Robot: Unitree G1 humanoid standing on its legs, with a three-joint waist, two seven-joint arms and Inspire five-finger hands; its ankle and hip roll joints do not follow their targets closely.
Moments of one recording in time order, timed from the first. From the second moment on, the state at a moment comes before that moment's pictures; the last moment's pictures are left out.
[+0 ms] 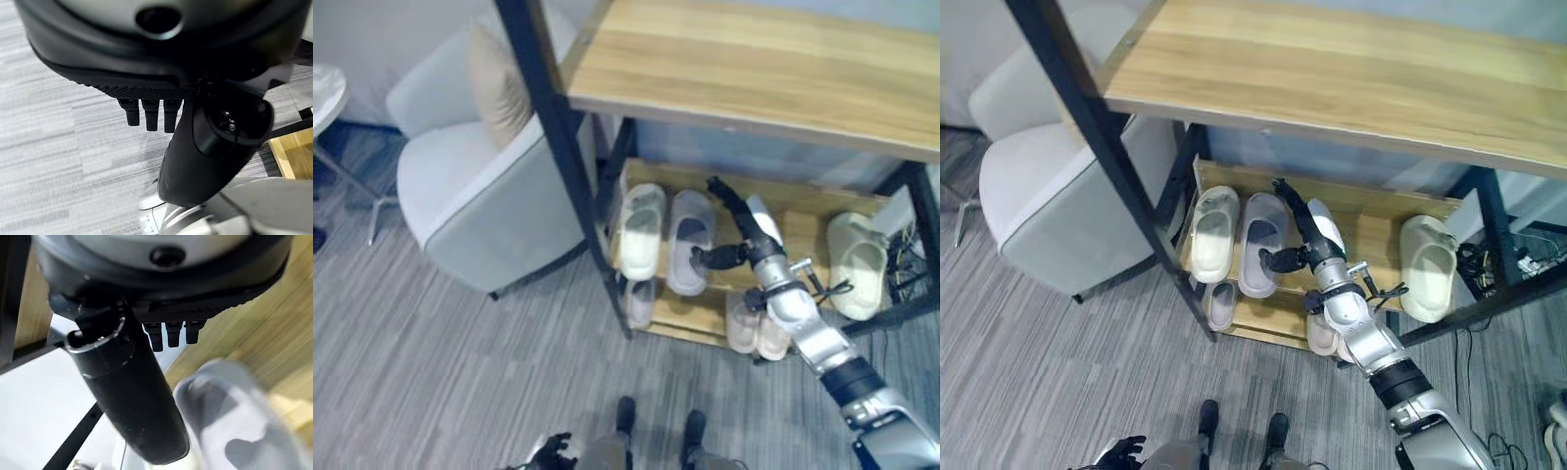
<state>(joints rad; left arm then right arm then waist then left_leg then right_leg) -0.04 0.24 -0.29 1.26 0.08 -0.11 0.15 -0.57 -0.52 0.41 0.35 -0.03 -0.16 -0.23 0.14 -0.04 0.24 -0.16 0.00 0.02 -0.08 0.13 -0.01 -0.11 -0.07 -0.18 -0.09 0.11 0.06</state>
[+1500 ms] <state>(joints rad) -0.06 0.26 -0.27 1.23 0.01 -0.11 0.17 -0.28 -0.48 0.15 0.22 0.17 -0.20 -0.30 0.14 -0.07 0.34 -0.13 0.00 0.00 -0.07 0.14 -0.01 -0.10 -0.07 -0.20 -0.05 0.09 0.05</state>
